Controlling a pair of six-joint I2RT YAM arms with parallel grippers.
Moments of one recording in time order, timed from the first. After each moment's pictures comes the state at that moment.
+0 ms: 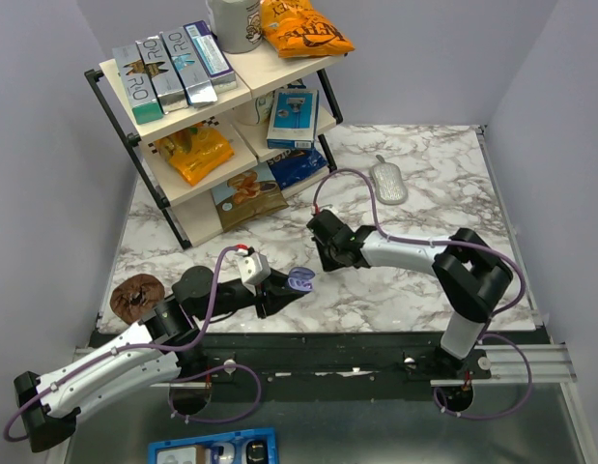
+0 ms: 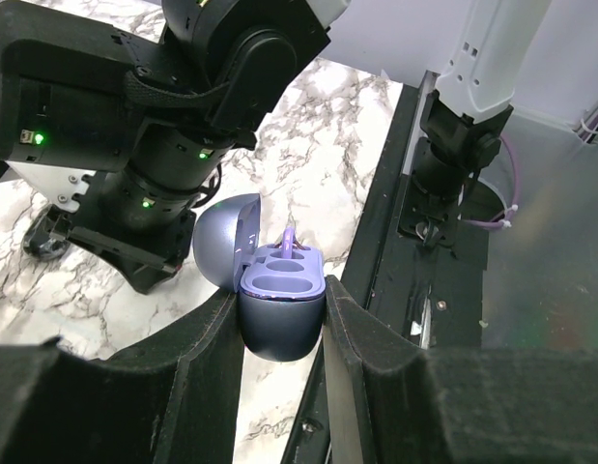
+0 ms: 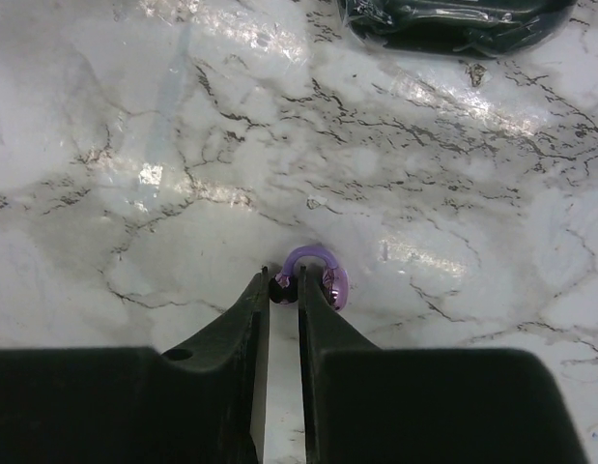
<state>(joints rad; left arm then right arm) -0.96 0.50 0.43 0.03 0.30 -0.15 0.86 1.78 1.06 -0.33 0.22 0.46</state>
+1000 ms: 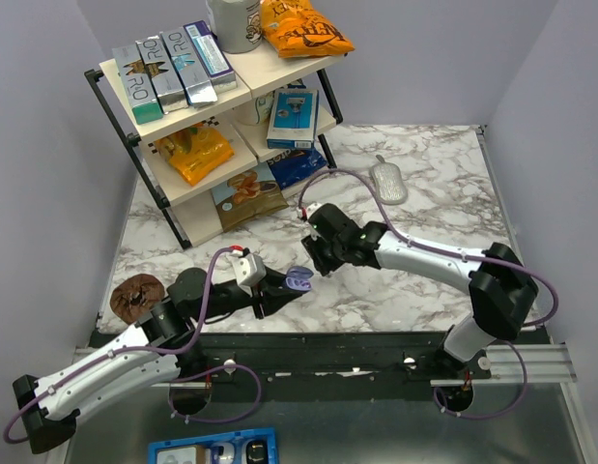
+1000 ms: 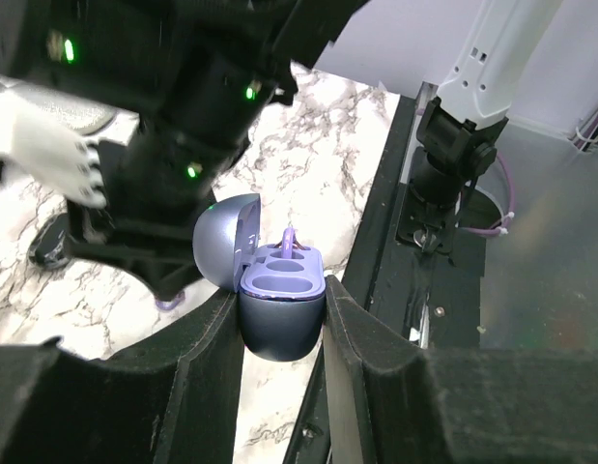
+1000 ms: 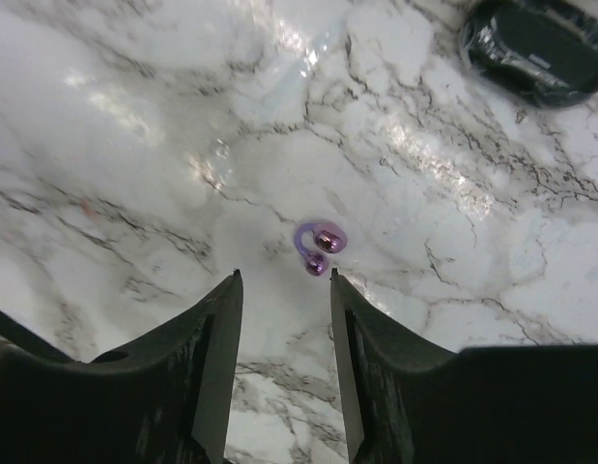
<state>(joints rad) -0.96 0.47 0.43 0.03 0.30 -0.15 0.91 1.63 1.09 -0.47 0.10 0.13</state>
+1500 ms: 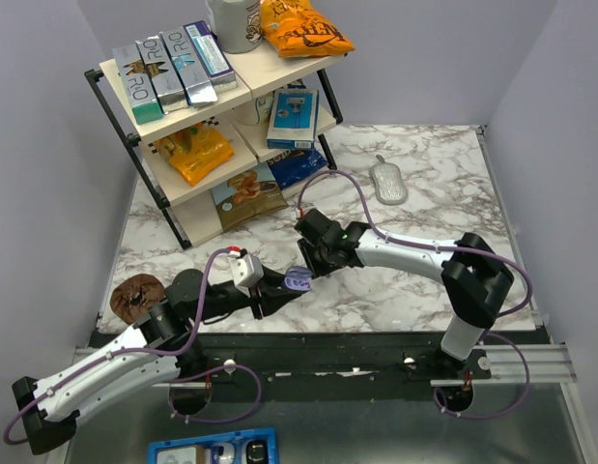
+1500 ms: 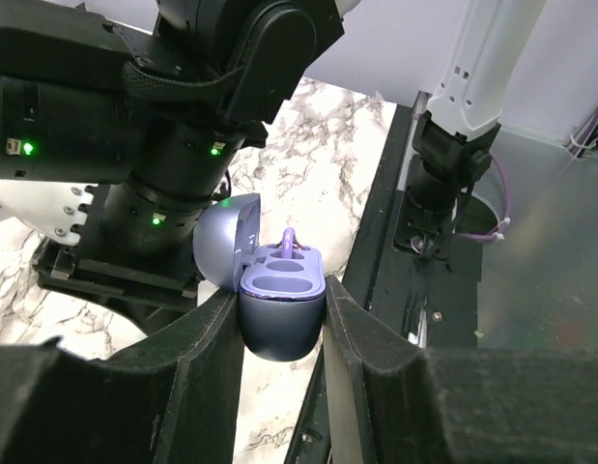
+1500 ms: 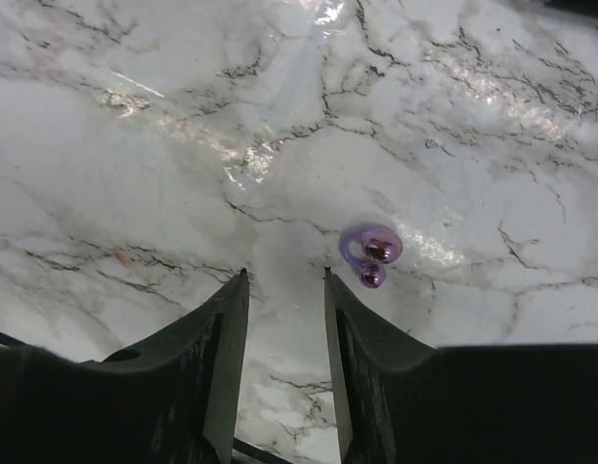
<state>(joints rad) -0.96 0.45 0.43 0.03 0.30 -0.15 0.94 1.74 1.18 -0.51 0.13 0.44</state>
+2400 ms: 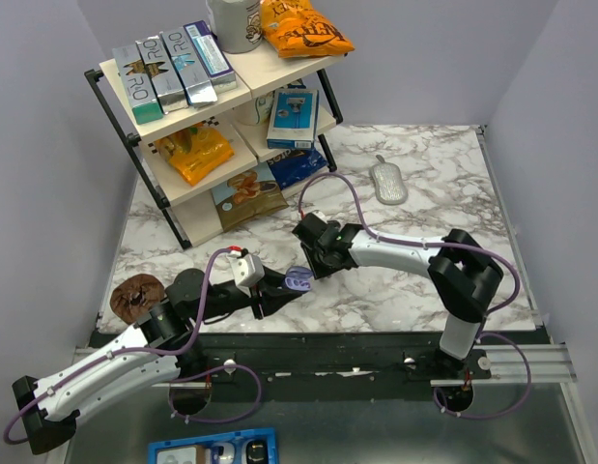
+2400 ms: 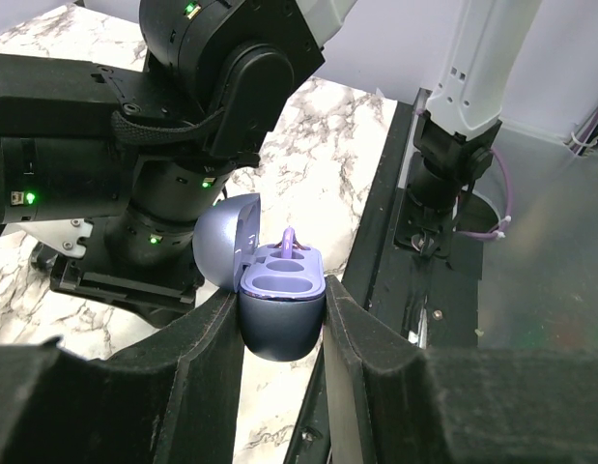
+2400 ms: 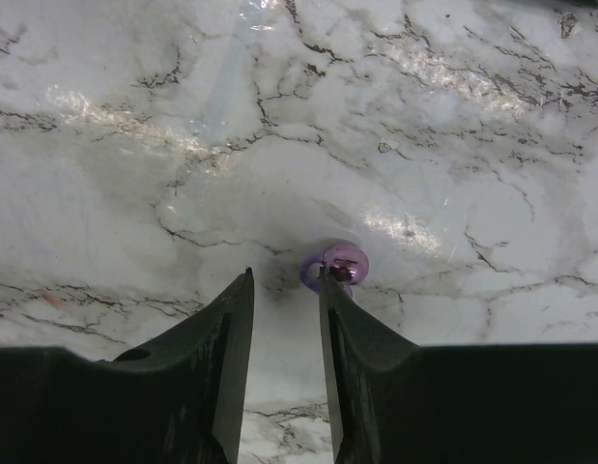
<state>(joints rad) -0.96 0.45 0.43 0.03 0.30 -0.15 0.94 1.80 1.18 -0.52 0.22 0.46</state>
